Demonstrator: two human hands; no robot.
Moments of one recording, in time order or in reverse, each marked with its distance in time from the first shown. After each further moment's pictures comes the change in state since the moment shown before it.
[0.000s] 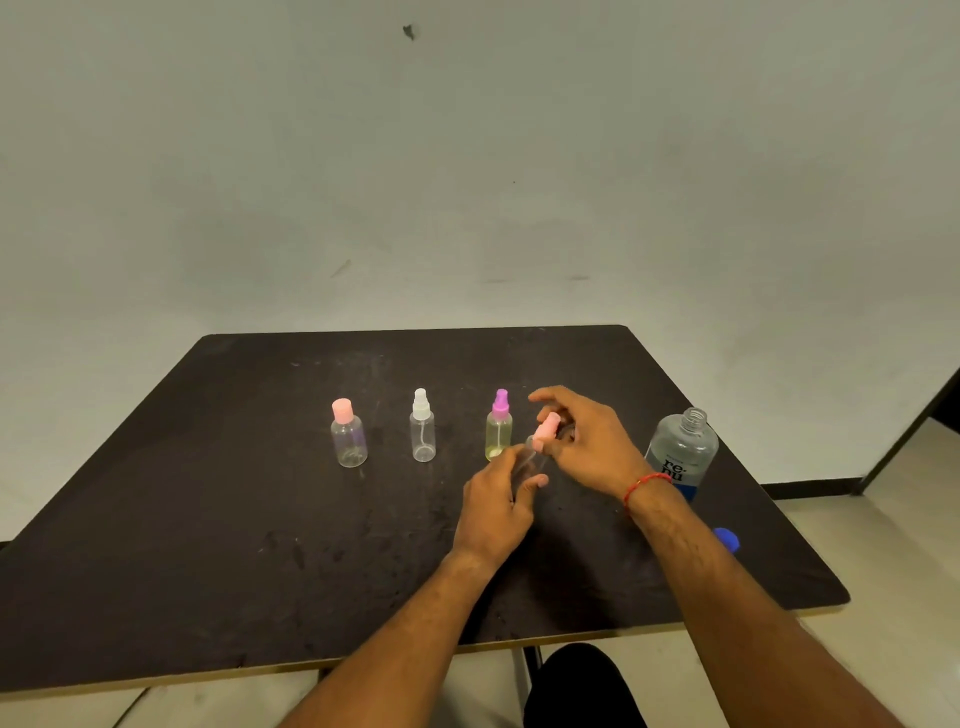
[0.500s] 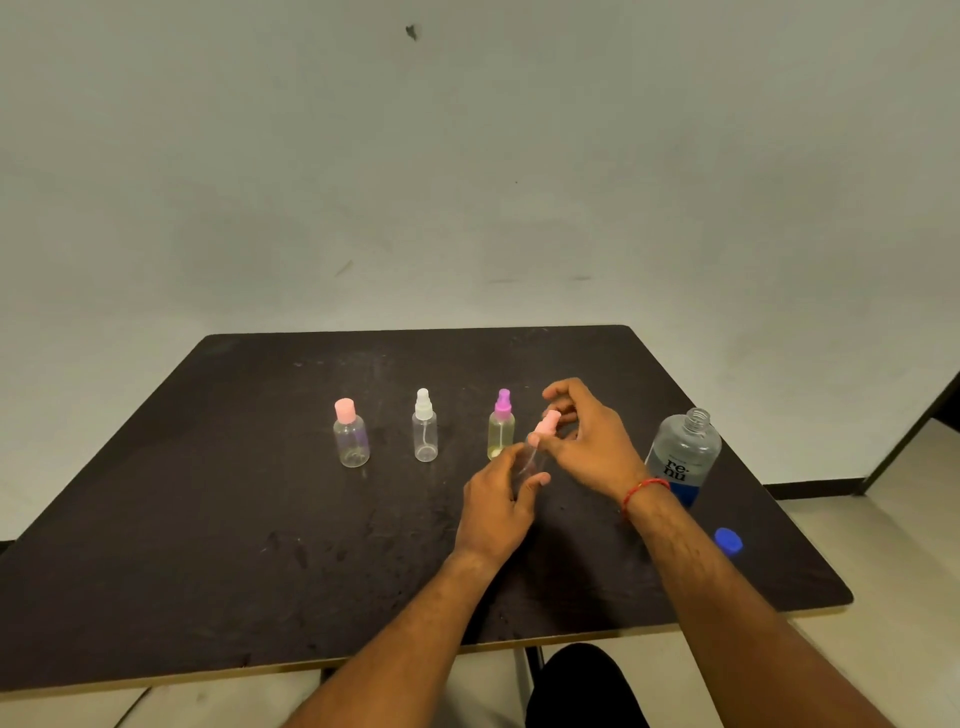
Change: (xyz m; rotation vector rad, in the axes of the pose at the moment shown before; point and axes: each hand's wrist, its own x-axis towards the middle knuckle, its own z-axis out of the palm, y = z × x) left_hand -0.001 0.004 -0.002 -0.010 0.024 -0.011; right_hand -0.004 -0.006 0.003 0.131 0.075 0.042
